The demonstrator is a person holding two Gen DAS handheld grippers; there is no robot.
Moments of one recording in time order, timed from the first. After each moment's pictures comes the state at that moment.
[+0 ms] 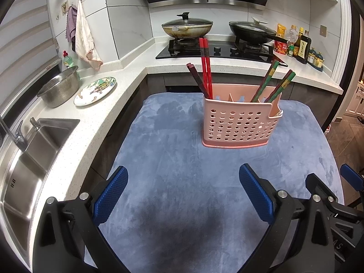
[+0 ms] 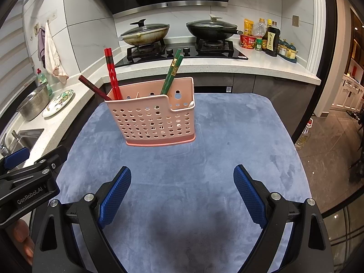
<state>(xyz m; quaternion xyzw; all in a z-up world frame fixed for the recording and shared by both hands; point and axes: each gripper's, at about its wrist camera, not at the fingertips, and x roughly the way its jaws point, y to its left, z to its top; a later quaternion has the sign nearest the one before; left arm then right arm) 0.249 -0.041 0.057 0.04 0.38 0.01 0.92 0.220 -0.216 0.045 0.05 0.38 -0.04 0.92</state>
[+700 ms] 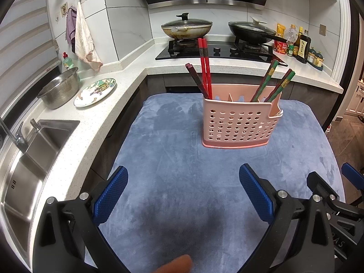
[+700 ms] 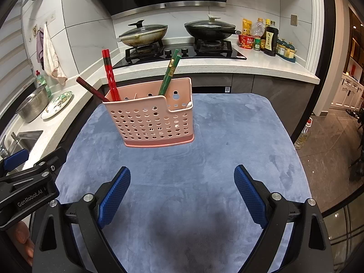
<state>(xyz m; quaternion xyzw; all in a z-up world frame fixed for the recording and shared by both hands) 0.250 -0.043 0.056 0.04 0.38 0.01 0.92 0.221 -0.218 0.043 0.05 0.38 -0.04 0.92</state>
